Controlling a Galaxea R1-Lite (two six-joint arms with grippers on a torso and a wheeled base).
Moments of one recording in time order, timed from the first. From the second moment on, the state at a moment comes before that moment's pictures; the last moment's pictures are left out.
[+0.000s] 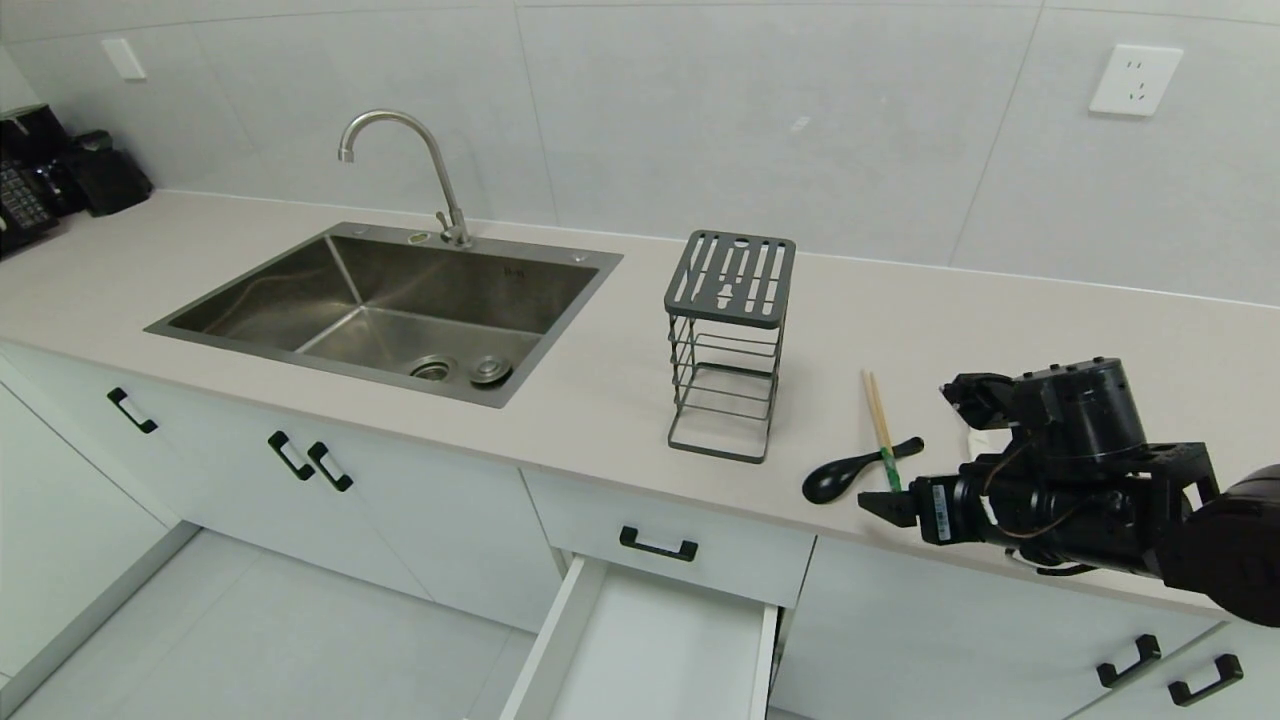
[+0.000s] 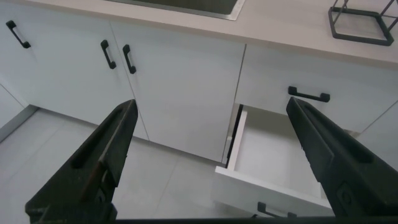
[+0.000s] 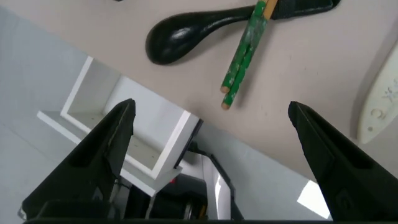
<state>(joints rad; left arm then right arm) 0.00 0.00 0.00 0.00 0.04 -0.04 0.42 1.75 -0.75 -0.40 -0.05 0.19</state>
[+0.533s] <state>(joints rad) 0.00 0.00 0.00 0.00 0.04 -0.04 0.42 1.87 -0.83 -0.41 -0.12 0.13</state>
